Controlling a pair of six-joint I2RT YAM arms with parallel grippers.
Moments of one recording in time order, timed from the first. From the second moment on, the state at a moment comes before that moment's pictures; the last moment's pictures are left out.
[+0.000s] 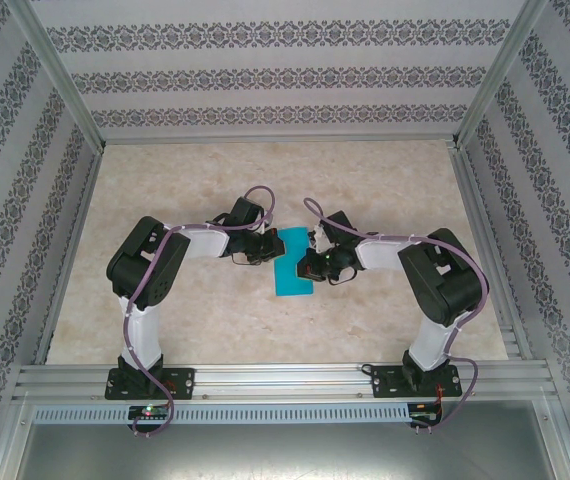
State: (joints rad) left arm -0.48 2.00 1.06 -0.04 0.52 -0.79; right arm 0.50 1.78 0.84 -0.15 -0.60 0.62
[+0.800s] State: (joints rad) left arm -0.49 1.99 1.10 -0.12 0.48 -0.75; right arm 0.48 1.42 0.59 -0.29 -0.53 0.61
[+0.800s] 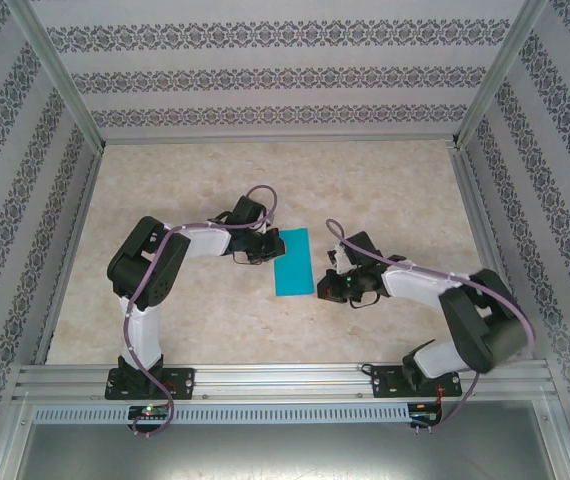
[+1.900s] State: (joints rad) left arm -0.46 1.98 1.24 -0.47 0.48 -0.40; right arm 0.48 1.95 1.15 -0.24 -0.27 0.84
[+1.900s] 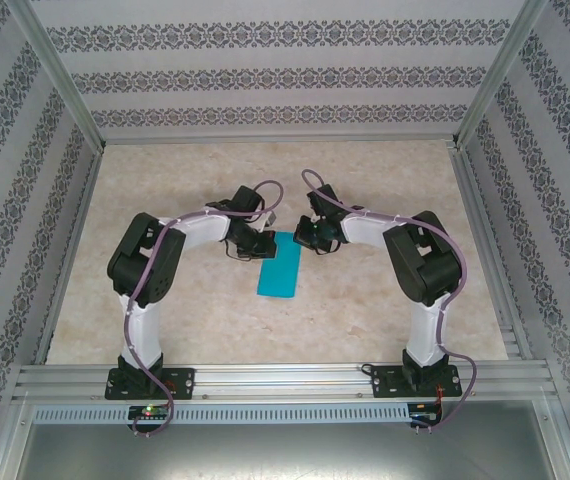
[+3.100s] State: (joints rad) left arm -0.67 1.79 1.01 -0.26 0.37 -0.91; right arm 0.55 1.67 0.71 0.14 -0.34 0.97
